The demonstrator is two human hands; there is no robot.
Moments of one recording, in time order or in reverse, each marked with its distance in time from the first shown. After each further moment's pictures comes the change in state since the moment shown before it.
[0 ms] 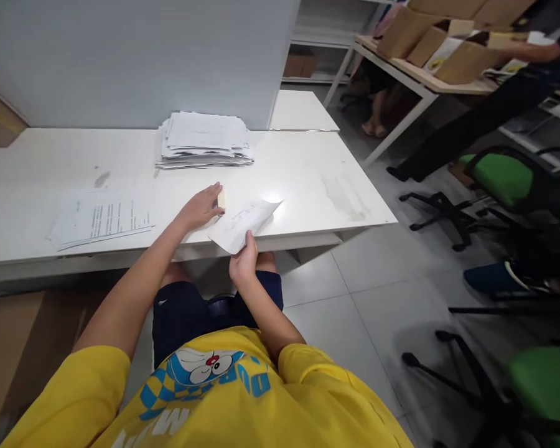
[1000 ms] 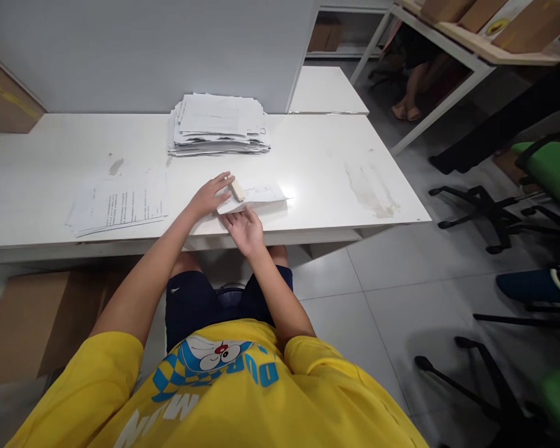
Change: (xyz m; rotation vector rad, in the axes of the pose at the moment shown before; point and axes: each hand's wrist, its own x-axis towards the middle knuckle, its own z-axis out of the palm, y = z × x) left_hand -0.003 0.007 -0.003 -0.138 0.029 -0.147; right_hand 0.030 -0.011 0.024 0.010 -0.375 0.414
